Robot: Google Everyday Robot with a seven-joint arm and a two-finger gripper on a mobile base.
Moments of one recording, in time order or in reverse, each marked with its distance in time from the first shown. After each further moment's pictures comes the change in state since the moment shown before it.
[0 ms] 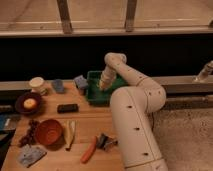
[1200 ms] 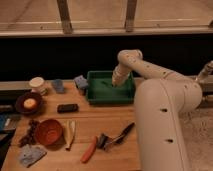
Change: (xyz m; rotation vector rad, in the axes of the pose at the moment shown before) arm 0.035 -0.052 -0.091 0.108 -0.178 0.161
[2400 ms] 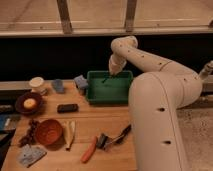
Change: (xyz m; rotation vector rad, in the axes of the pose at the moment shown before) arm -0.058 0.037 -0.062 0.098 -0.116 -0.139
